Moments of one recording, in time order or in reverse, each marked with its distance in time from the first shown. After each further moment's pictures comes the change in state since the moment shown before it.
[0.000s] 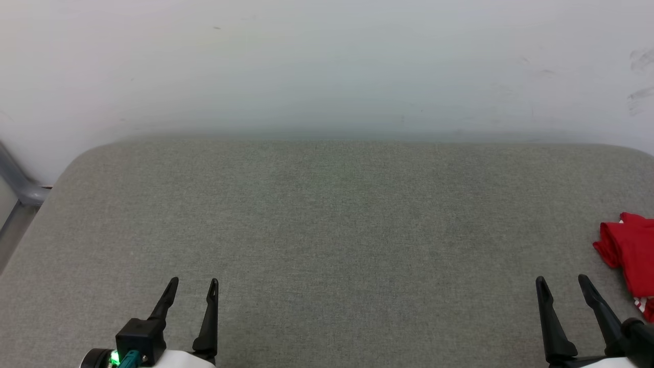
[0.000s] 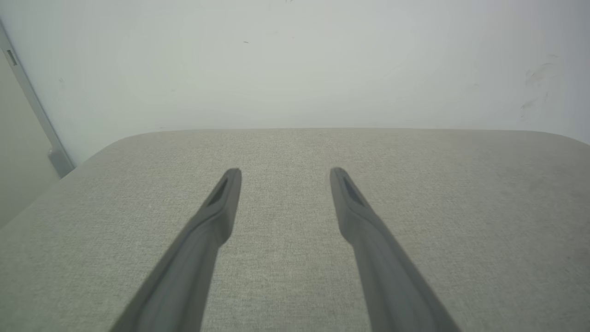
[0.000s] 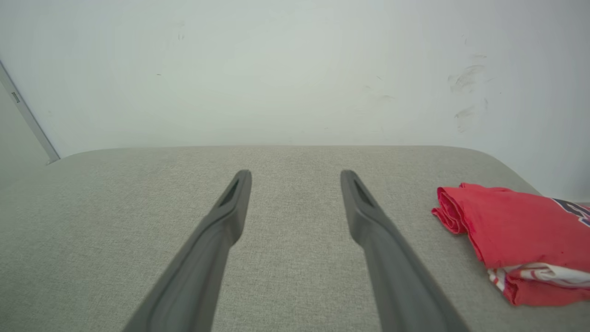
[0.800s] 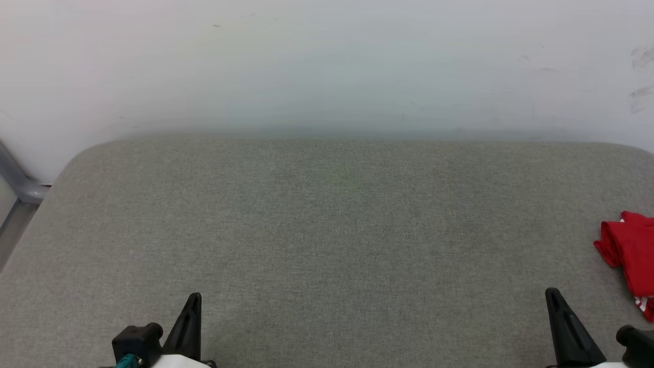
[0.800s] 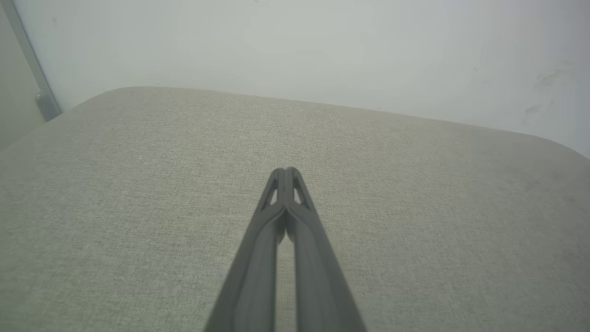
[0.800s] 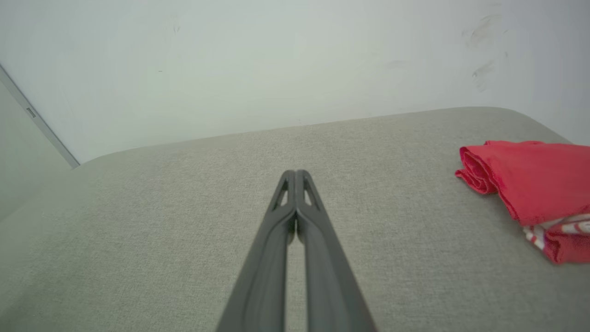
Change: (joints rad) left arm 0.009 -0.027 0.009 0.048 -0.083 -0.010 0.029; right arm 0.000 0.000 0.013 0.080 0.102 0.000 -0.015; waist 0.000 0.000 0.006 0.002
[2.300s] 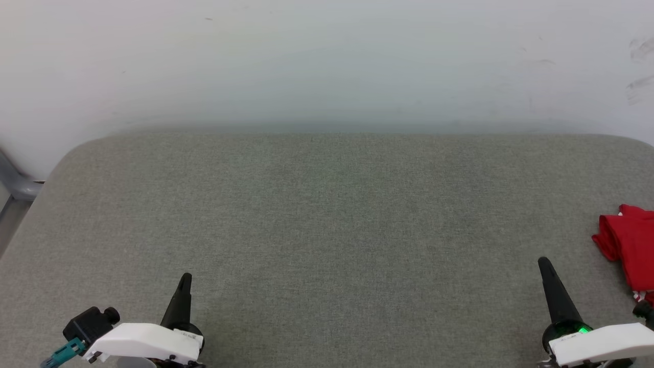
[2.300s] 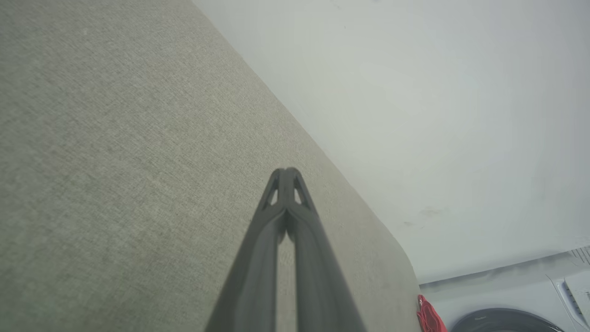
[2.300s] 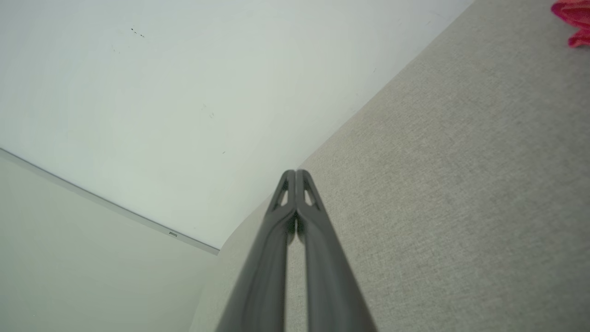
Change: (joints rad) left arm -0.084 -0.079 0.137 0.026 -0.661 -0.070 0.181; right arm -0.175 -0.019 0.020 0.201 0.737 0.000 0.044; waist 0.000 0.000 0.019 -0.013
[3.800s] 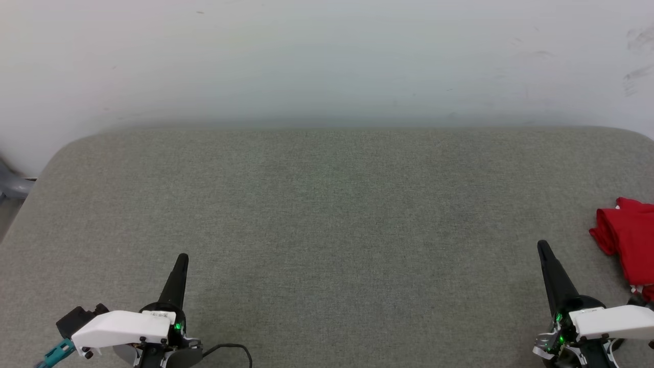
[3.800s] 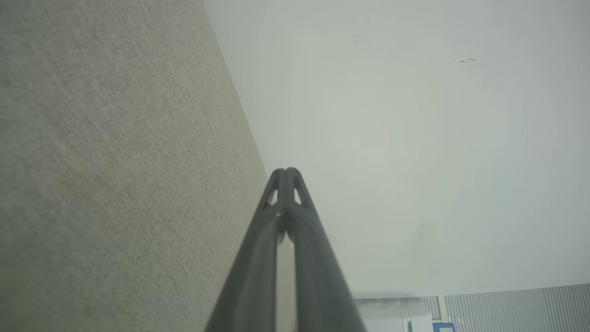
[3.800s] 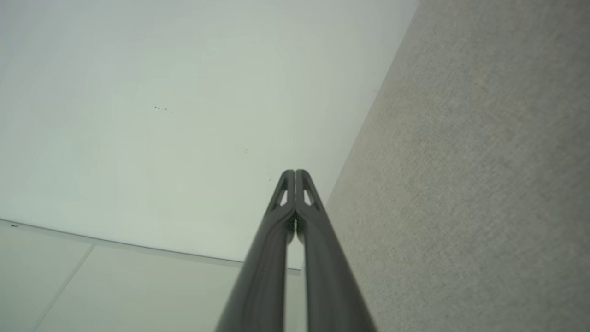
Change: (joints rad) left arm -0.059 -0.044 0.088 0.015 -0.401 -0.044 0.110; right arm -0.105 -0.002 -0.008 0.122 0.430 0.000 0.044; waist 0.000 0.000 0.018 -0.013
